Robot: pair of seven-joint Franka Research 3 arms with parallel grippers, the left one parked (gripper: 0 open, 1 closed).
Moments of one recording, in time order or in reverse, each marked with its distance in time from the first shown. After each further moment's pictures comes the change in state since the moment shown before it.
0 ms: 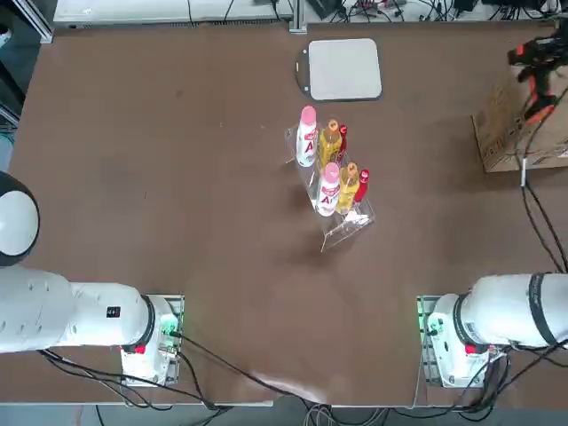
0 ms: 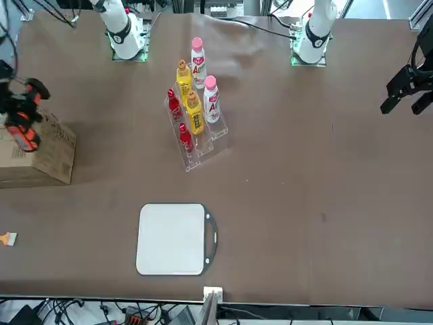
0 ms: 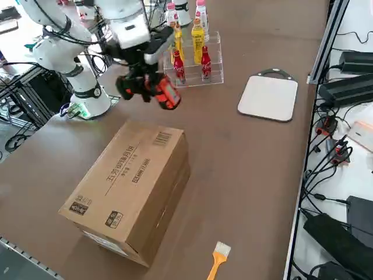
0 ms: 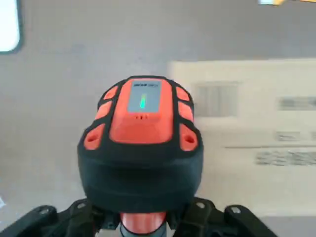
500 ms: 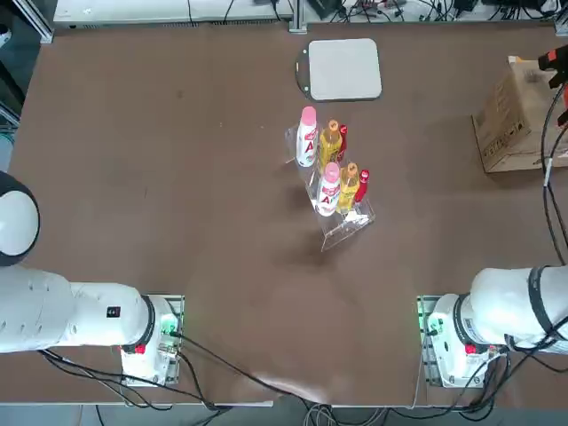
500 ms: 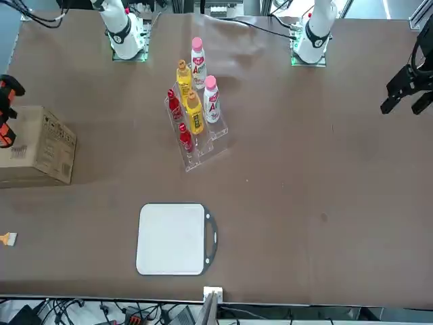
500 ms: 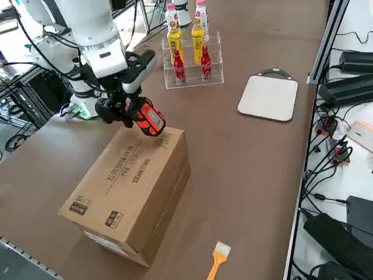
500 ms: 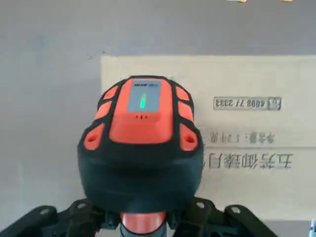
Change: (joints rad) arm -0.101 0.136 0.004 0.122 0.000 0.000 -0.127
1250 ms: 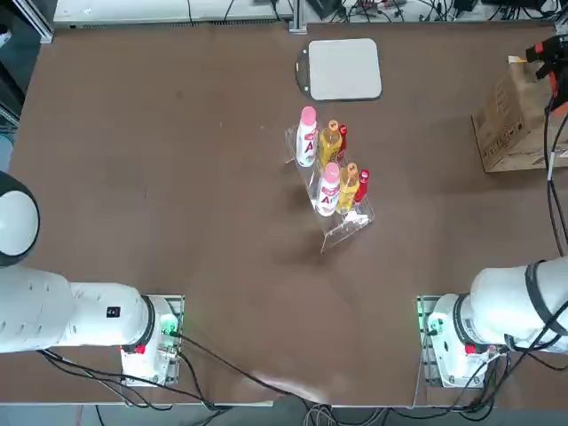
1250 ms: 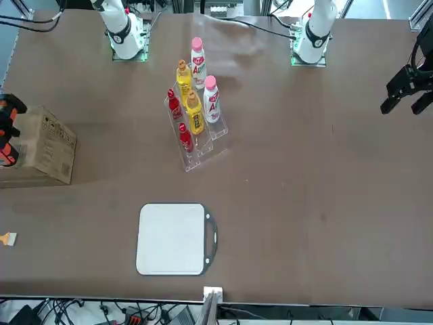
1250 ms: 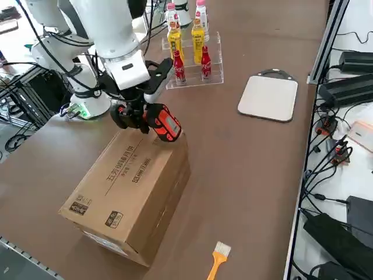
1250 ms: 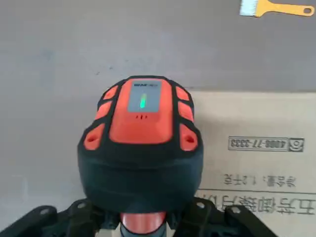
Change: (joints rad) arm 0.005 0.096 0.017 0.082 0.060 -0.018 0.000
